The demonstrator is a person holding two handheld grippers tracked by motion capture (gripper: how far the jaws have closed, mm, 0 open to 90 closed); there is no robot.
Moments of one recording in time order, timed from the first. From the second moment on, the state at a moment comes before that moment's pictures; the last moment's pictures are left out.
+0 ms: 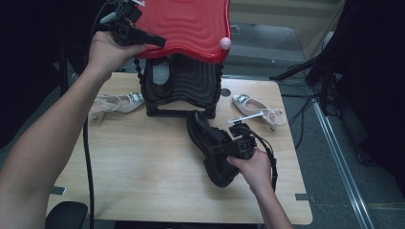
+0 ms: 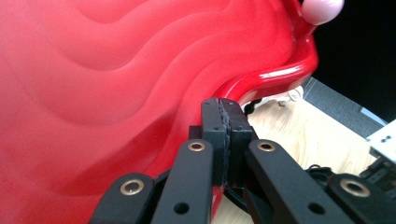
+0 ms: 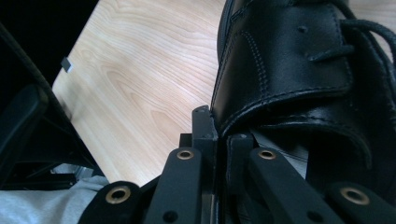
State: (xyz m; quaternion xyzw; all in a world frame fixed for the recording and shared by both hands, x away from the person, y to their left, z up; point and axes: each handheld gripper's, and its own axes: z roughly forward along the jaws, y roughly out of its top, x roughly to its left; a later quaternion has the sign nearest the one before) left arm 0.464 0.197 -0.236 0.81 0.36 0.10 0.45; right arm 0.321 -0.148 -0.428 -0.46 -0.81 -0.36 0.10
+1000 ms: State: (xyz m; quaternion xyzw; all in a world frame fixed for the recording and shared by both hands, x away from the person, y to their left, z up) left arm 0.466 0.198 -0.240 0.82 0.37 0.10 0.43; right arm 0.351 -0.124 -0.350 -0.43 -0.81 -0.40 0.05
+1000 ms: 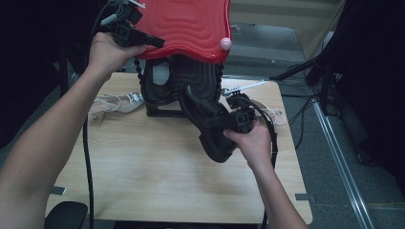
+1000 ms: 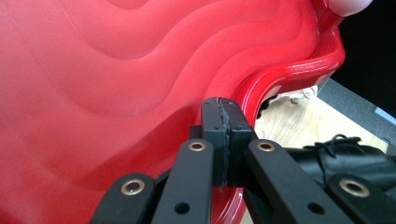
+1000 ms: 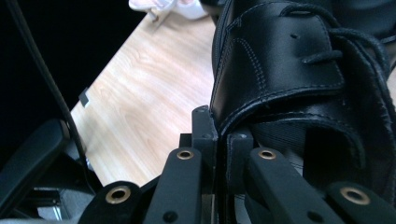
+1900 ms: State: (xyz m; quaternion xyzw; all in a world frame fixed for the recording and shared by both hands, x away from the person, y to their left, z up) left arm 0.462 0.197 -0.241 0.82 0.35 0.11 0.43; right arm 0.373 -0.088 -0.362 -0.45 -0.79 -0.41 -0.07
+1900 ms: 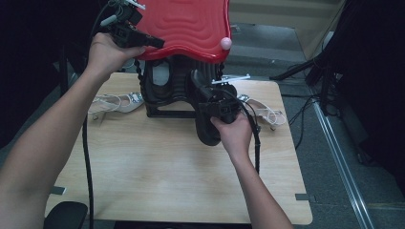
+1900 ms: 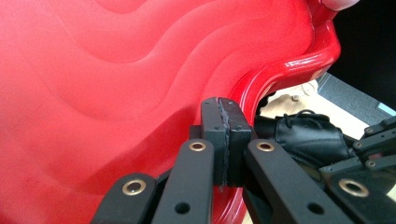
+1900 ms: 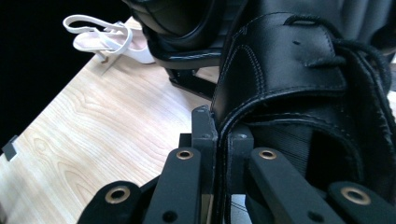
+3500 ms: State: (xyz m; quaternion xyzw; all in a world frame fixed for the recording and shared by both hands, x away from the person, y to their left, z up) left arm 0.461 0.194 -0.241 0.82 0.35 0.13 0.42; right arm 0.438 -0.027 -0.383 -0.46 -0.74 -0.43 -0.23
